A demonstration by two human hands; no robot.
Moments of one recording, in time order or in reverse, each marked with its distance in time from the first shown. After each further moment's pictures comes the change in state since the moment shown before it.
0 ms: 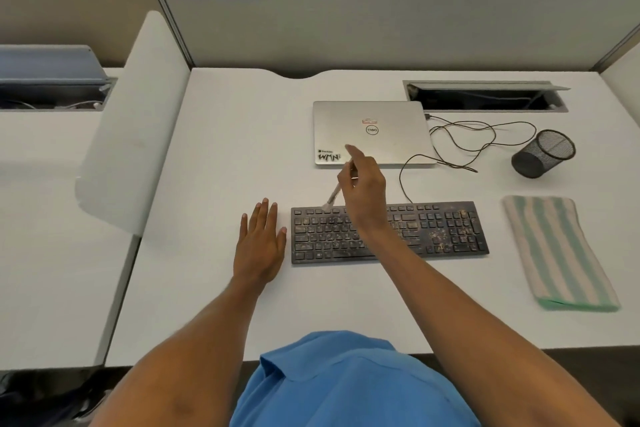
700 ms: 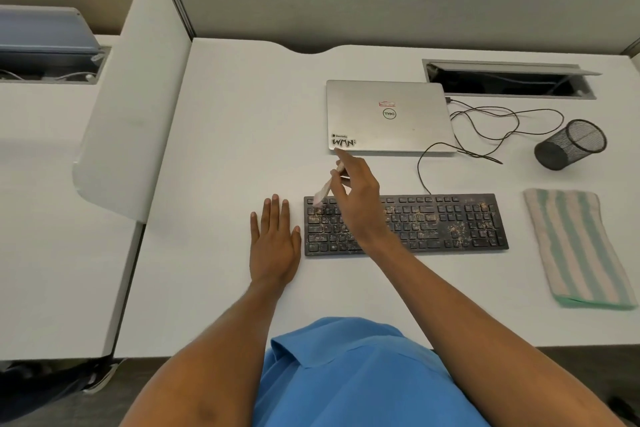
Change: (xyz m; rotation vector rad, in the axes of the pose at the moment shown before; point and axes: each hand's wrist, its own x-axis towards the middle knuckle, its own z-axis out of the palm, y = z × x) left_hand -0.011 -0.001 0.029 0.042 0.019 -0.063; right_hand -0.021 -0.009 0.039 0.030 -0.163 -0.060
